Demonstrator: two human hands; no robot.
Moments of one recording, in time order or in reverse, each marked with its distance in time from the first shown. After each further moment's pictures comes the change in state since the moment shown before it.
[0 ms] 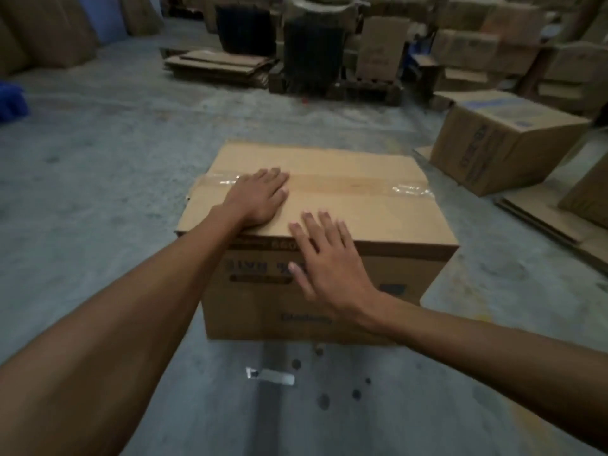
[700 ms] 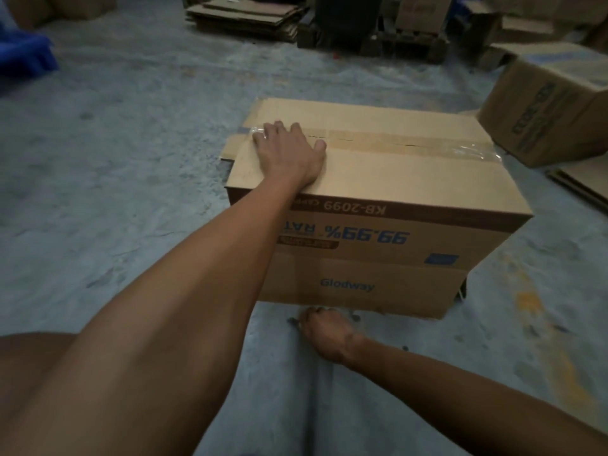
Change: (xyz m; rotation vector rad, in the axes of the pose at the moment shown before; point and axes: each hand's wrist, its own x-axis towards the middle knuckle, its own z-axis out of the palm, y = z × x) left_hand -0.012 0.000 0.002 0.085 0.135 -0.457; right_hand -0.068 -0.075 0.153 0.093 -0.645 -0.074
